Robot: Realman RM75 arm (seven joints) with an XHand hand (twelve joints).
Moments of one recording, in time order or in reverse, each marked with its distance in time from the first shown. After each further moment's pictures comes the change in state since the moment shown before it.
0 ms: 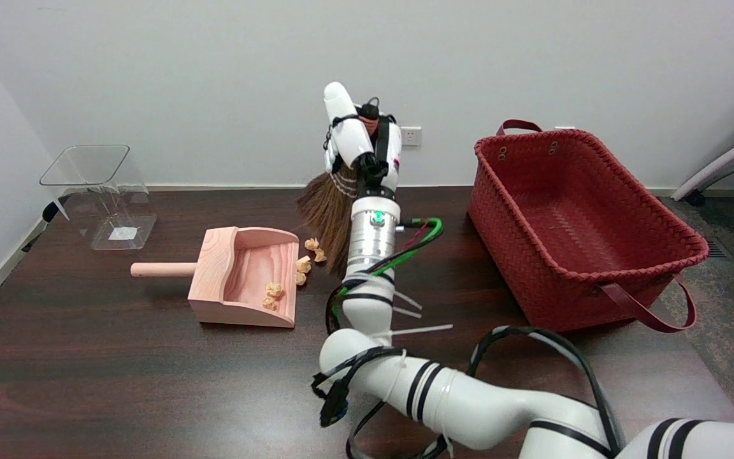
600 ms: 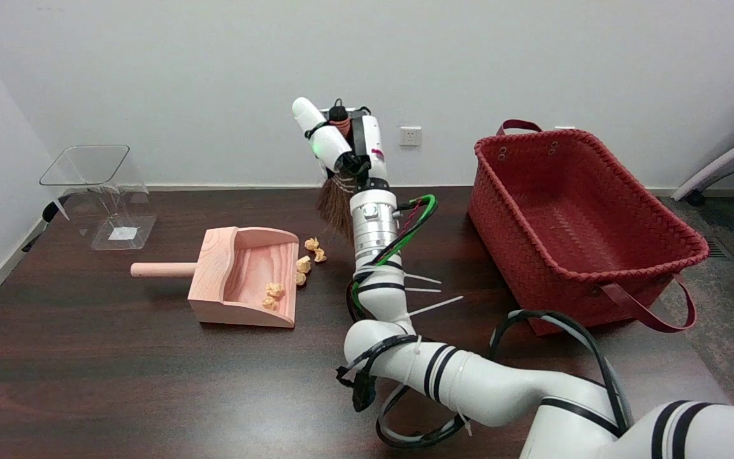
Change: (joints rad) arm 0.046 0.071 0.001 -0.101 -0.137 -0.127 -0.092
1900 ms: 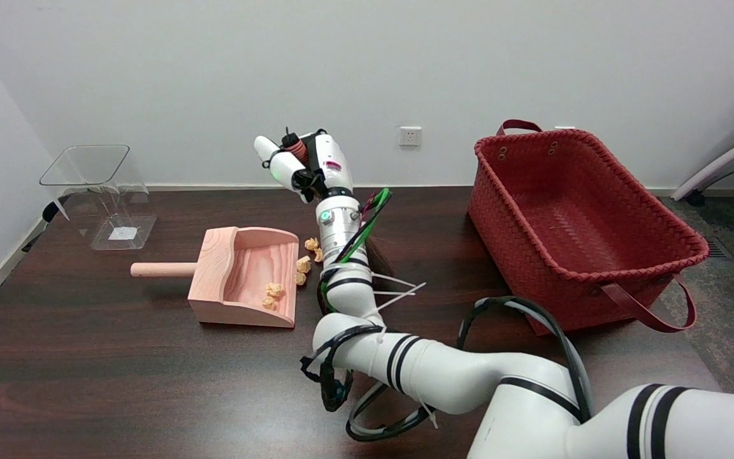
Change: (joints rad) arm 0.124 -0.144 0.055 -0.284 -0.009 -0.105 -0.276
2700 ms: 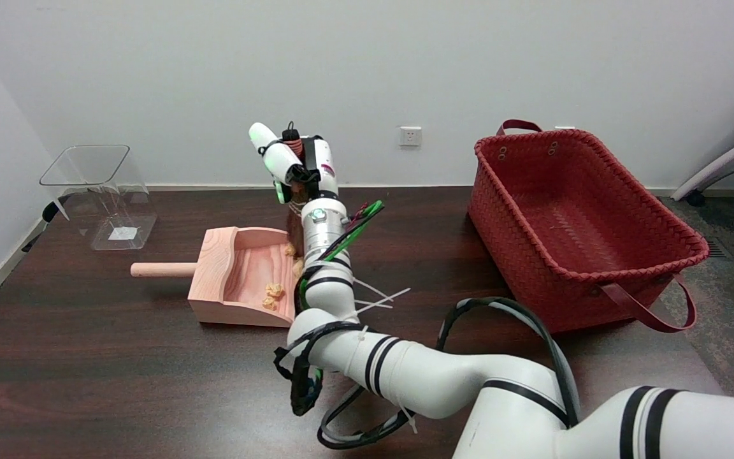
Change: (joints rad) arm 0.021 -0.072 0.013 0.001 0.144 -0.013 0.208
